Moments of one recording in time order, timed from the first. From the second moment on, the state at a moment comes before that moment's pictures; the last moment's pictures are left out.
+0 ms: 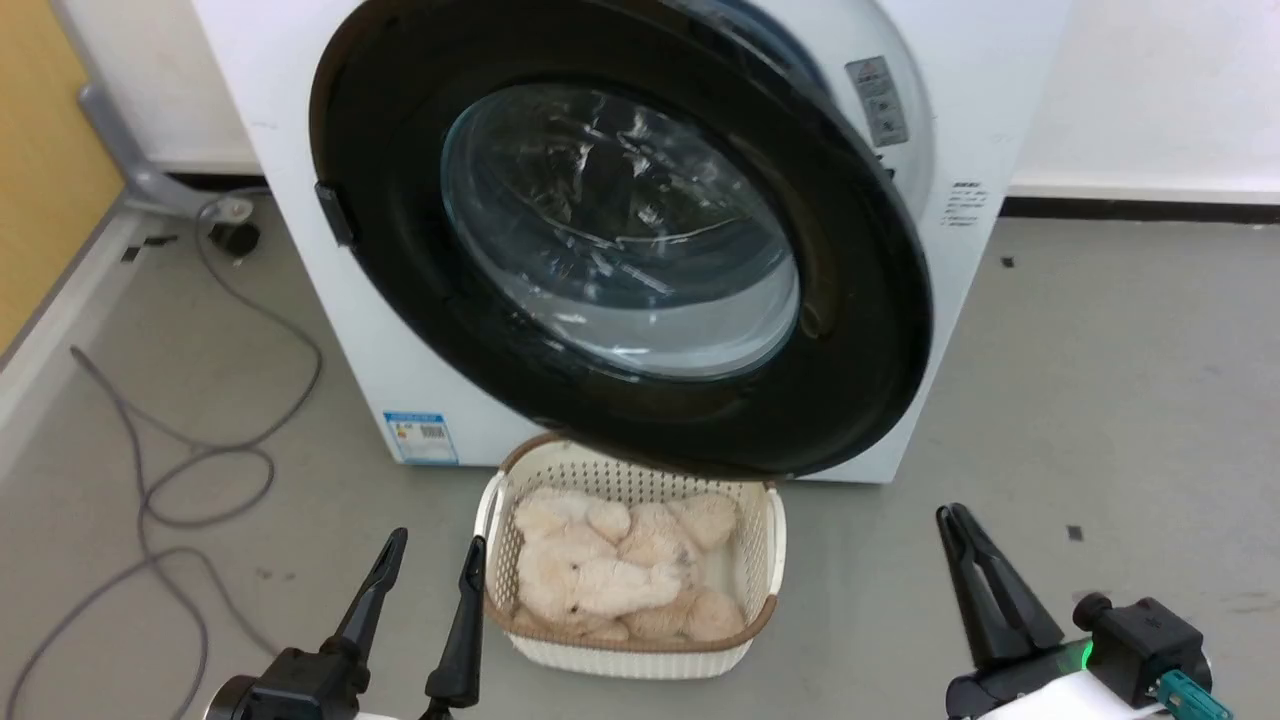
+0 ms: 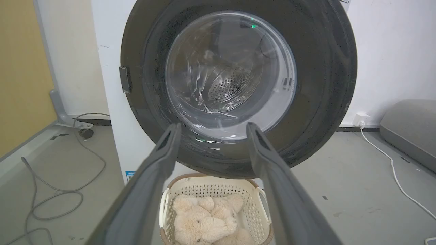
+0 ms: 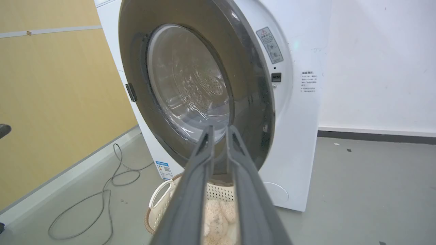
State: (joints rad) left arm 0.10 0.11 -0.13 -0.01 -0.21 -0.08 -0.26; right arm 0.03 -0.12 0.16 0.07 0.25 0.13 -0.26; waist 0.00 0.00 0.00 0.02
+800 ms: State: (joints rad) left arm -0.06 0.05 -0.13 -0.02 -0.20 -0.13 -0.26; right arm -0.54 -0.53 0.34 0.23 0.42 0.13 -0.13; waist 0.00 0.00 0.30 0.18
